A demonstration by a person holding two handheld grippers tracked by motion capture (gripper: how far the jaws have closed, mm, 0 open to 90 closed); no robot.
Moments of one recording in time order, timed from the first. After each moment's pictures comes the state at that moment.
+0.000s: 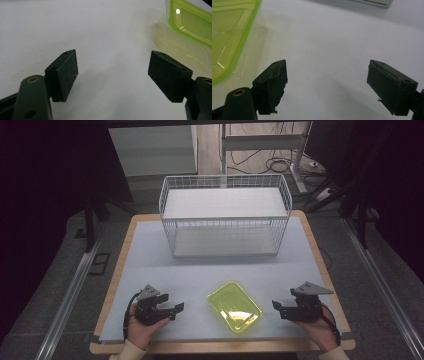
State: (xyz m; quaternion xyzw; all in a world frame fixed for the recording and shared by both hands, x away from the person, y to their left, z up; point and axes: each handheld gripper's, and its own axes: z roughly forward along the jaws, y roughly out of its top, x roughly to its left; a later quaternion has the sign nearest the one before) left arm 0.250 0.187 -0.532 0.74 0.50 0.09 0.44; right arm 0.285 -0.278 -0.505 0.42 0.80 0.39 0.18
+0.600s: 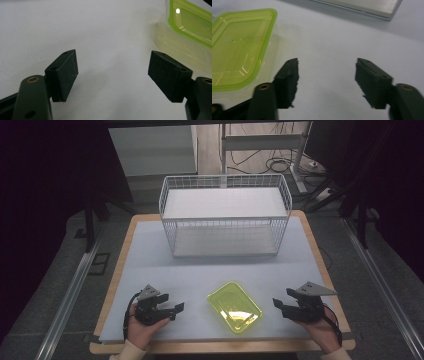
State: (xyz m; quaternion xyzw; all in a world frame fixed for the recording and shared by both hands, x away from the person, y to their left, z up) left arm 0.249 0.186 -0.531 0.74 0.50 0.09 0.44; right arm 0.276 -0.276 -0.490 0.40 0.80 0.40 0.19
